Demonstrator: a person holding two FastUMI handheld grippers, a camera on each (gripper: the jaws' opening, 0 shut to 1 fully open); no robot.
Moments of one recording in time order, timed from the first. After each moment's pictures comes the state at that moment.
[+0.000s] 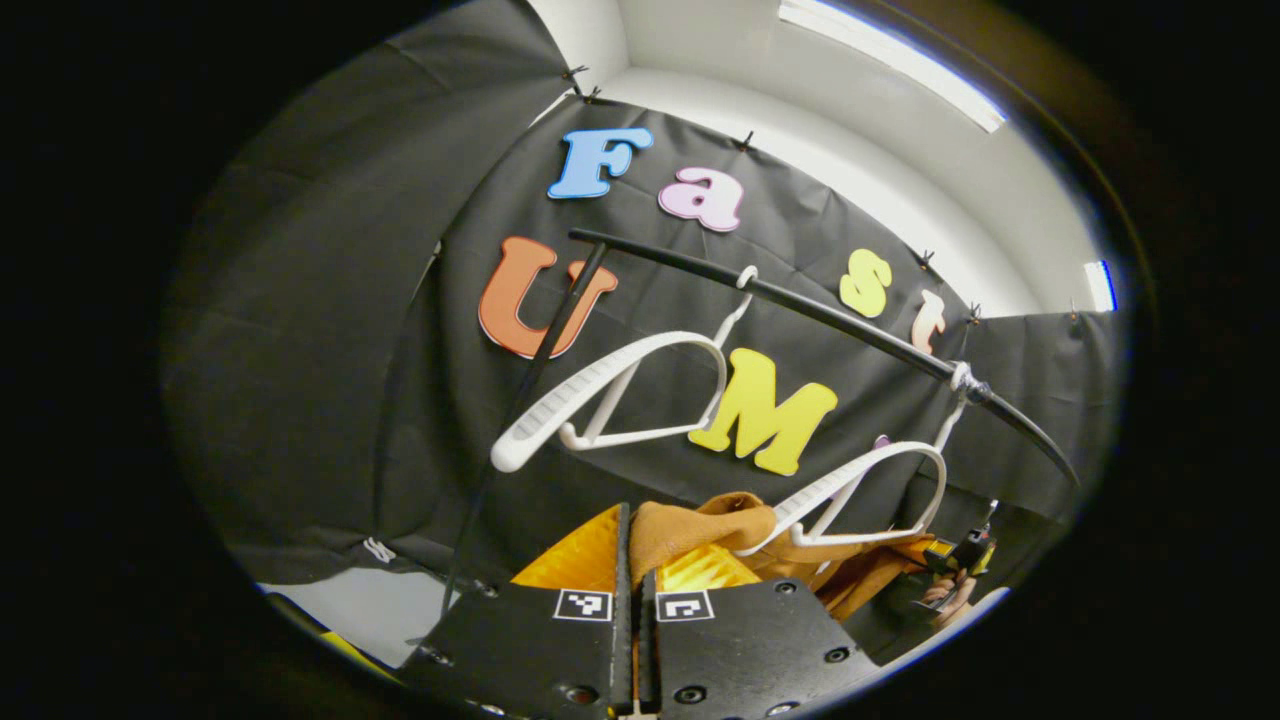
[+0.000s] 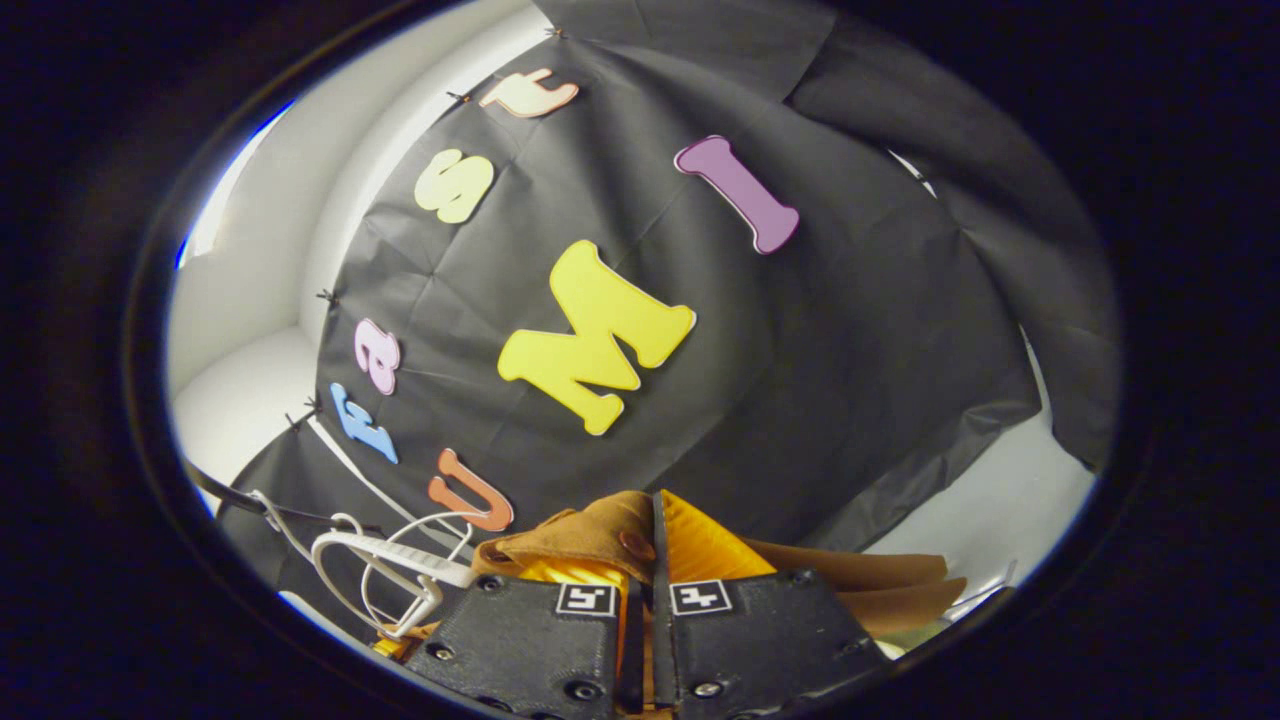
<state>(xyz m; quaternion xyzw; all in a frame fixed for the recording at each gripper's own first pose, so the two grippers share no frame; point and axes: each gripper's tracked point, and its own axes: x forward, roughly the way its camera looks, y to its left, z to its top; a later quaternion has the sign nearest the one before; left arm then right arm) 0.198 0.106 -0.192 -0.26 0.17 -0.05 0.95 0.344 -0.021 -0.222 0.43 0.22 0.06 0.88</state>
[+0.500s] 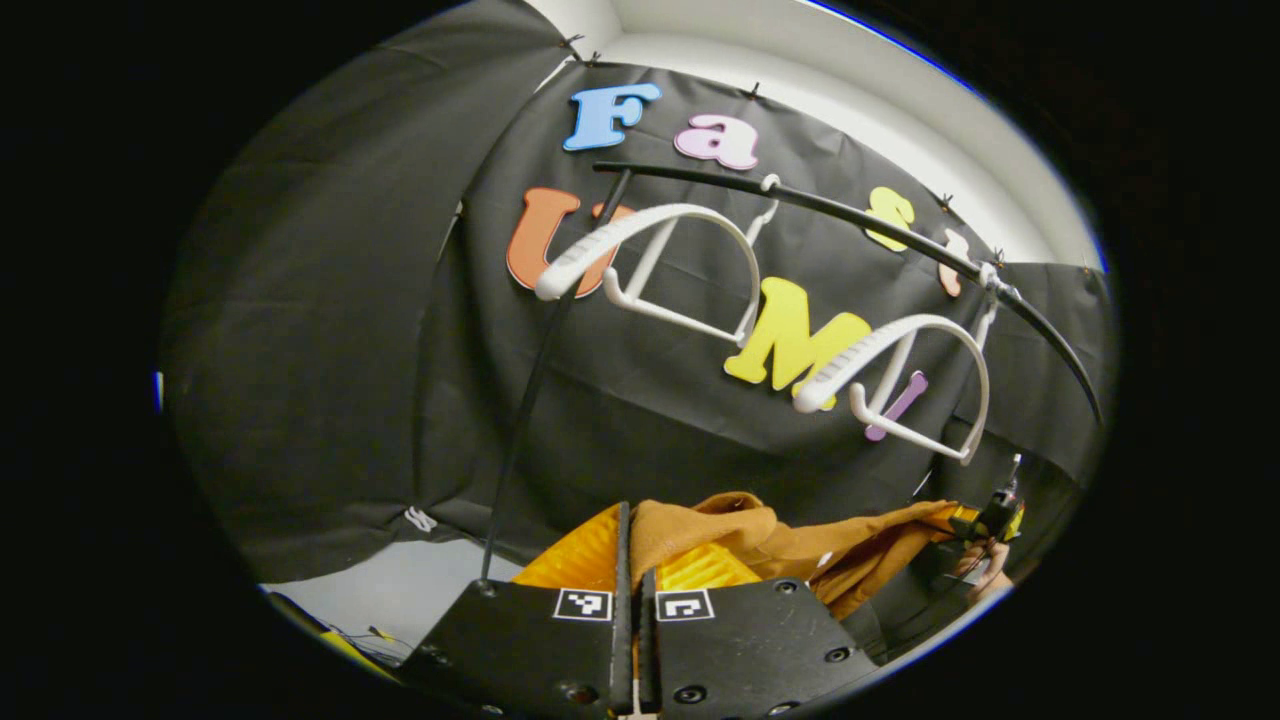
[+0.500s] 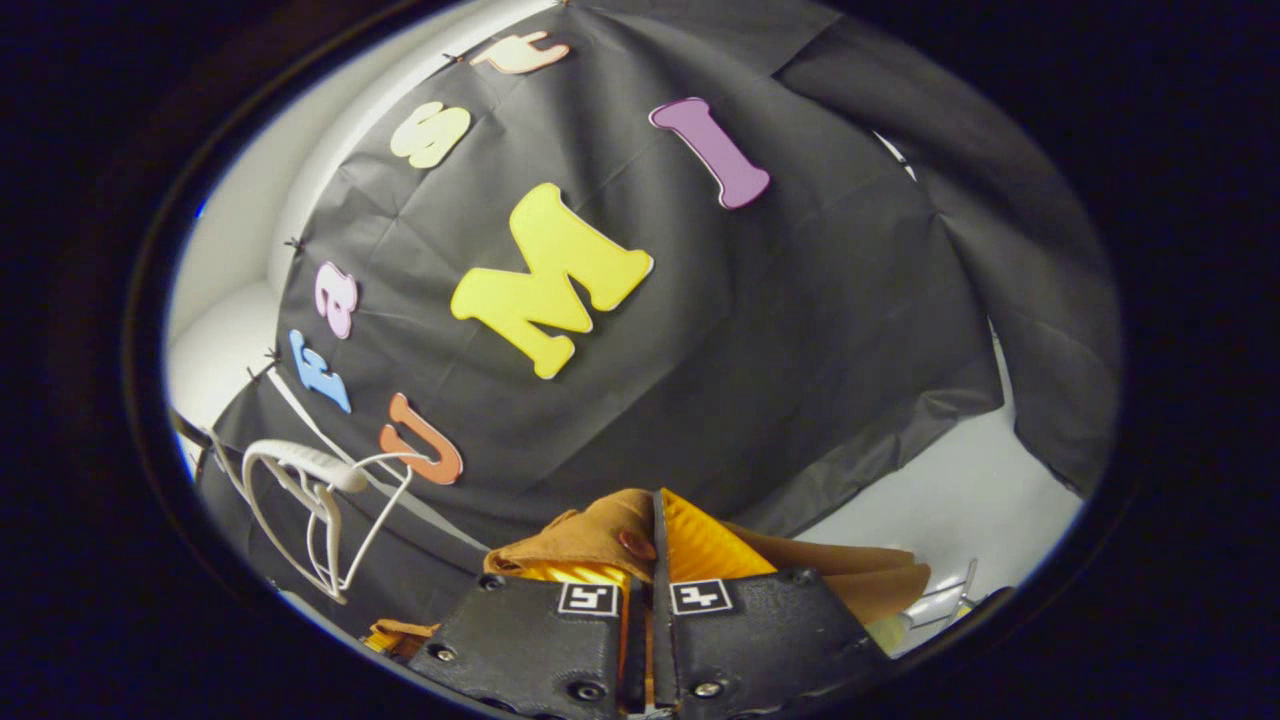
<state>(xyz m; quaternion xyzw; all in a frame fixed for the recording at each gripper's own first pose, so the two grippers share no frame) 0.148 0.092 -0.251 -0.22 0.25 -0.04 0.94 0.307 -0.019 -0.284 0.38 0.30 0.03 0.87</state>
